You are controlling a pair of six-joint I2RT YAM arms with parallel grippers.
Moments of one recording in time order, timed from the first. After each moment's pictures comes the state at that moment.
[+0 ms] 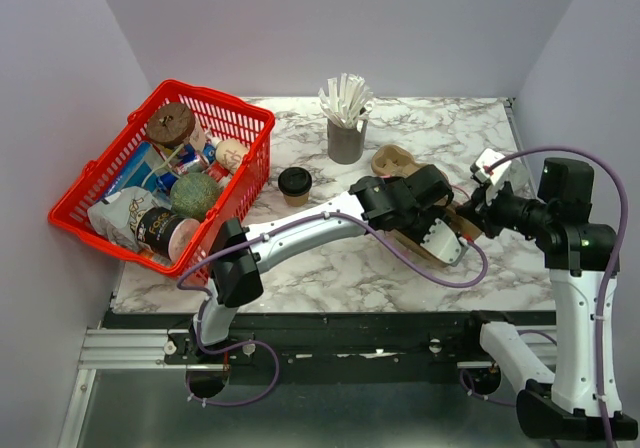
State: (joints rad) left arm -1.15 1.99 1.97 -0.85 0.07 1.13; right arm -0.07 0.86 1.26 -1.11 -0.70 -0.68
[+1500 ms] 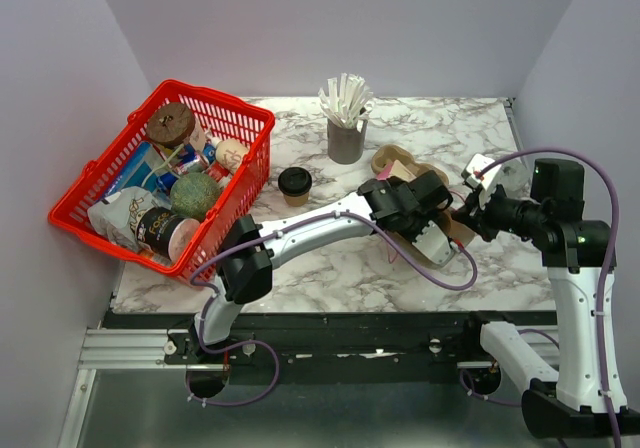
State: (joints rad) left arm -1.14 2.05 1.97 -0.88 -0.09 1.26; right arm -0.01 0.86 1.25 -1.15 -0.68 -0.73
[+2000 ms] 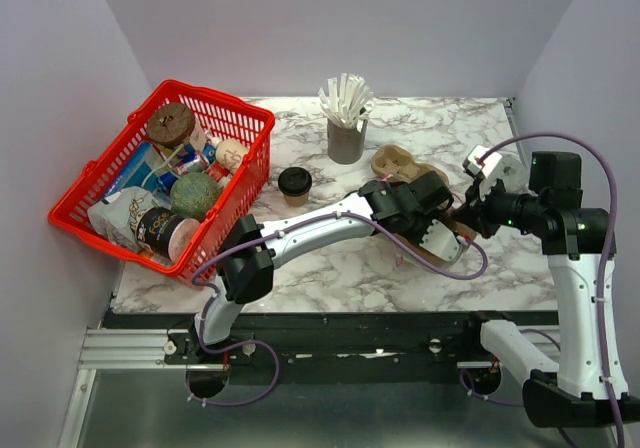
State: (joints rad) left arm -1.14 2.05 1.95 -0.83 -0.03 1.10; right arm -0.01 0.92 1.29 -1.18 -0.67 -0.64
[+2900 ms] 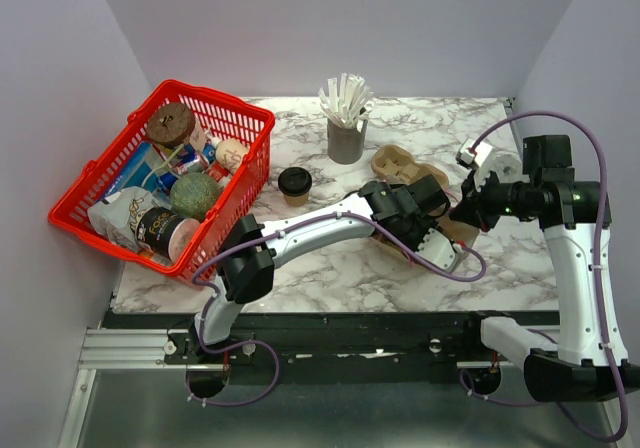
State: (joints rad) left arm -1.14 2.05 1.93 -0.91 0.14 1.07; right arm -0.01 1.07 1.40 -1.32 -0.68 -0.70
